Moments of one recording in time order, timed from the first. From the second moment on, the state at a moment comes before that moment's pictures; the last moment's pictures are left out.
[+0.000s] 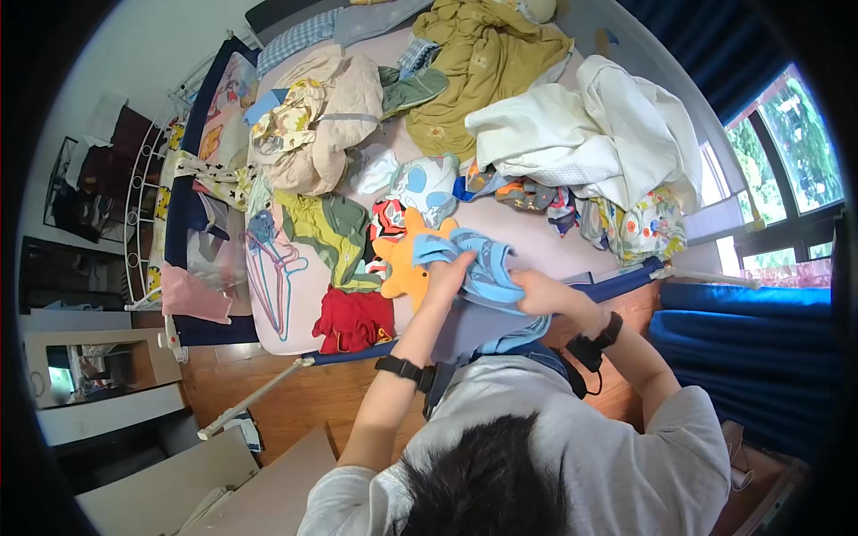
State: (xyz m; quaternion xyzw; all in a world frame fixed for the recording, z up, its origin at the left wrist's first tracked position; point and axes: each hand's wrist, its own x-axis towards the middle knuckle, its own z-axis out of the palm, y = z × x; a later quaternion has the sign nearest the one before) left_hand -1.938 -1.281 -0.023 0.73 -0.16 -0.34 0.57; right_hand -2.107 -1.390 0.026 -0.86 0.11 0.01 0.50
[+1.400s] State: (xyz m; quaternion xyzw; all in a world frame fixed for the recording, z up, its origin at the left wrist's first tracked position) left_hand -1.690 -1.099 0.224 0.54 -0.23 -0.05 0.80; right_hand -2.135 -1.585 0.226 -0.57 0.17 -0.44 0.67
